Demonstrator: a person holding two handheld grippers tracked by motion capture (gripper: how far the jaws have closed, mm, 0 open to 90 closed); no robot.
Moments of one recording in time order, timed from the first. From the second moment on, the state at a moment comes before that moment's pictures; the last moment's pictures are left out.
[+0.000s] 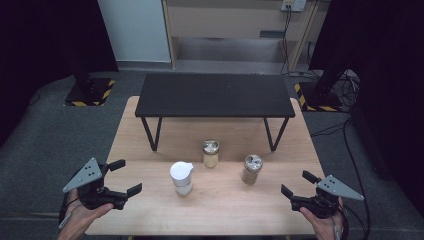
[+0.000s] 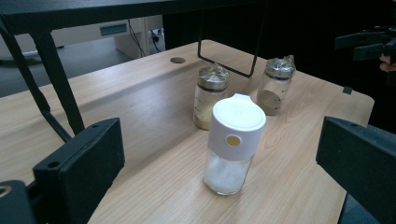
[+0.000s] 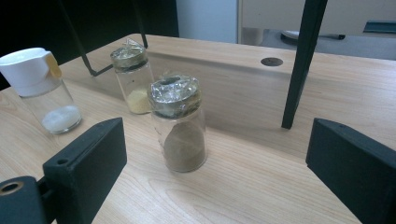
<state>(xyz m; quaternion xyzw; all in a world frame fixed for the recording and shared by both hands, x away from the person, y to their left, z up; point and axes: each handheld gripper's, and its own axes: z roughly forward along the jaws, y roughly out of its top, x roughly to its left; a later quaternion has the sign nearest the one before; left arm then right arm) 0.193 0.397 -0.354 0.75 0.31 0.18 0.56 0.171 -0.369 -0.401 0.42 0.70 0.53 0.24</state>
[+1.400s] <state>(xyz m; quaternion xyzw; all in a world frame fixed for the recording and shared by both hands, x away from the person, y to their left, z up) 0.242 0.364 -0.333 0.80 0.28 0.13 0.52 0.172 -0.370 -0.402 0.42 0.70 0.53 0.24</state>
